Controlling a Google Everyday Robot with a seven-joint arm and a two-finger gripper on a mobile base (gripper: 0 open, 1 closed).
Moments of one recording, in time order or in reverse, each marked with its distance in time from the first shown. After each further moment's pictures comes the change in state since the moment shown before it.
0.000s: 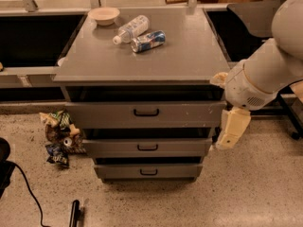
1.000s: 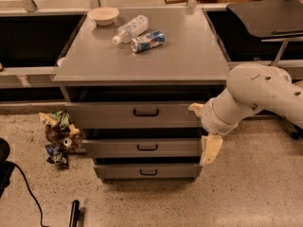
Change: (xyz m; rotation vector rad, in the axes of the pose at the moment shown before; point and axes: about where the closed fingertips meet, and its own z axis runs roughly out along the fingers) arm 0.028 -0.005 0.147 -0.045 -0.022 -0.167
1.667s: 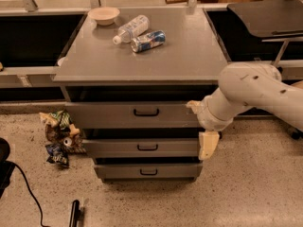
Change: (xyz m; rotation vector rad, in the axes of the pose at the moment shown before) arm 0.009 -0.017 0.011 0.016 0.054 -0.036
